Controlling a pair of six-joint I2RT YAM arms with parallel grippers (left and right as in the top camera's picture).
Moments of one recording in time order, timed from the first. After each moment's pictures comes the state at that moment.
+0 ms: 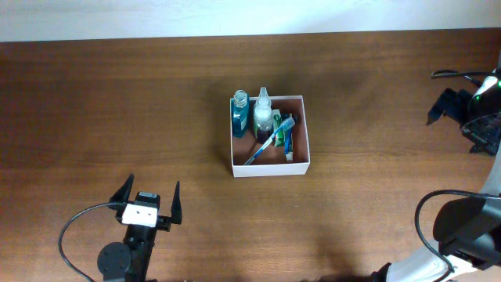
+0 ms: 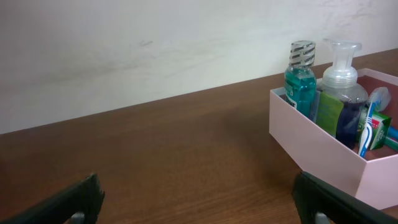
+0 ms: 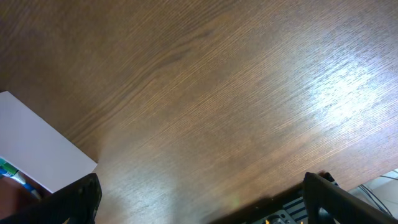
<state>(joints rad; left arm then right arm) 0.10 0.02 0.02 -0.06 0.25 0.17 -0.45 1.86 2.03 -1.69 -0.05 0.25</state>
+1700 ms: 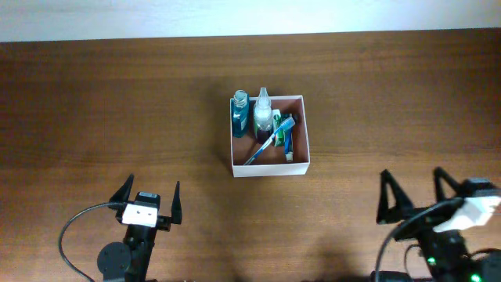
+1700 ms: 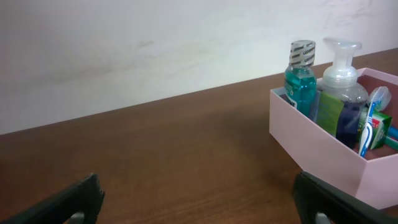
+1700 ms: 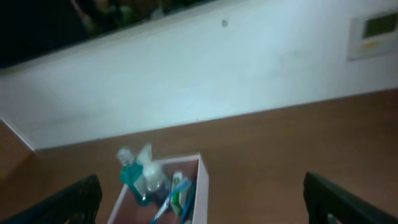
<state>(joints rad) 0.10 0.02 0.02 -0.06 0.25 0.17 -0.08 0.33 0.92 -0.72 -0.23 0.25</state>
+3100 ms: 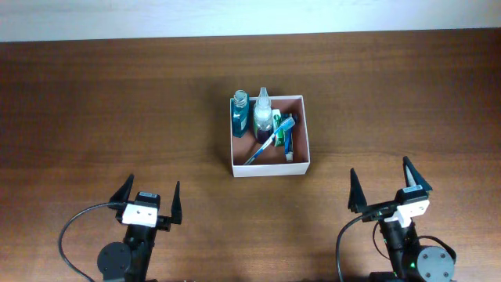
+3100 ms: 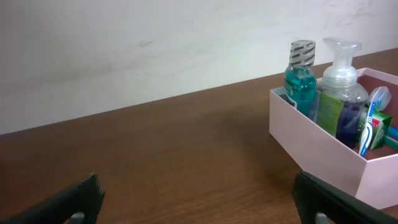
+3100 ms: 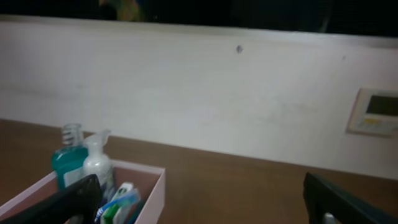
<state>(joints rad) 0.10 0.02 0.02 -0.06 0.25 0.17 -0.02 0.02 0.16 0.00 -0.20 -0.06</state>
